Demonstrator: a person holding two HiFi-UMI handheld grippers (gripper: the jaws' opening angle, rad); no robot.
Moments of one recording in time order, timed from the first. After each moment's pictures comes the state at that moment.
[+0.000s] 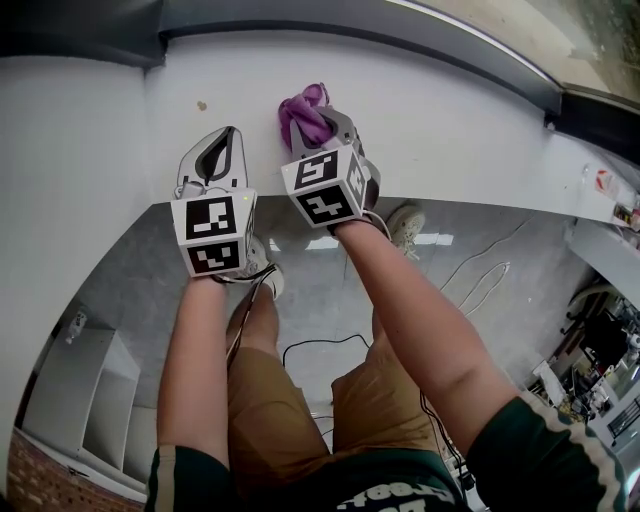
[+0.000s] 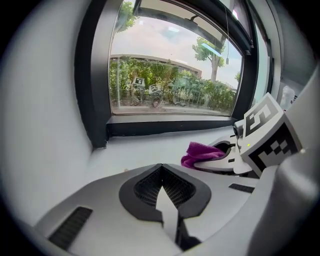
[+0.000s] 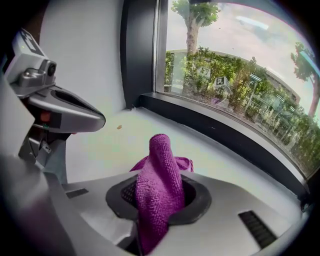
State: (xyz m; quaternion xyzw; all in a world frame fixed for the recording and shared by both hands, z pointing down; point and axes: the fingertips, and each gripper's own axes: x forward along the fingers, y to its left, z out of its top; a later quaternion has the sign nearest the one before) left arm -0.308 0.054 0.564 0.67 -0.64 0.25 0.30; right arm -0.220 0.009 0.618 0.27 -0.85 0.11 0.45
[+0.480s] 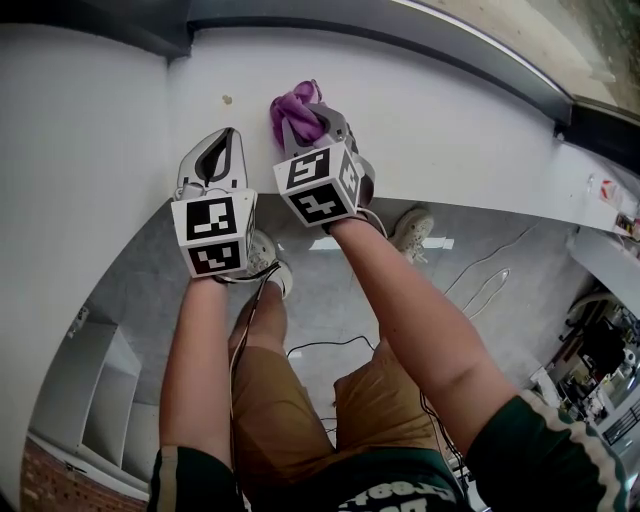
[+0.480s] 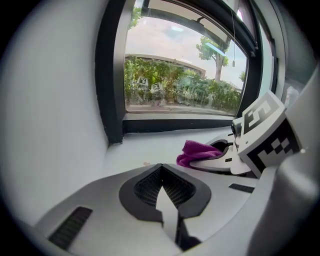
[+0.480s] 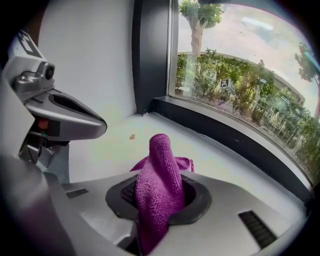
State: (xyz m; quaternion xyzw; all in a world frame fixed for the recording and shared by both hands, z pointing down) left arm -0.346 0.072 0.566 0.65 -0.65 0.25 0.31; right arm -0.275 0.024 0.617 0.25 -0.86 0.11 0.44
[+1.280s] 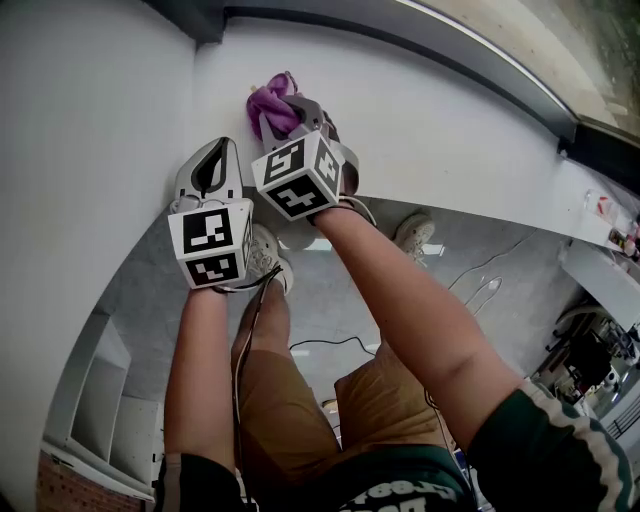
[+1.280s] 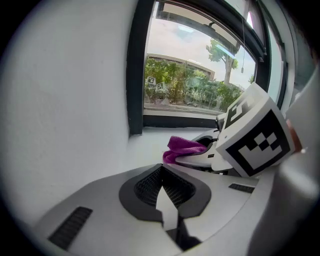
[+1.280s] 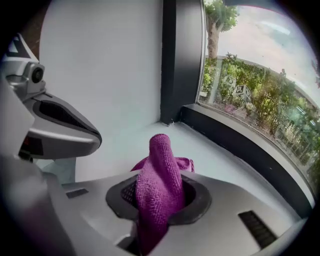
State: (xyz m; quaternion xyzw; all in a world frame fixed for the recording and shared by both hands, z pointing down) left arm -0.385 0.113 0.566 0.62 -0.68 0.23 0.33; right arm -0.353 0.051 0.616 0.18 -0.88 0.07 0.43
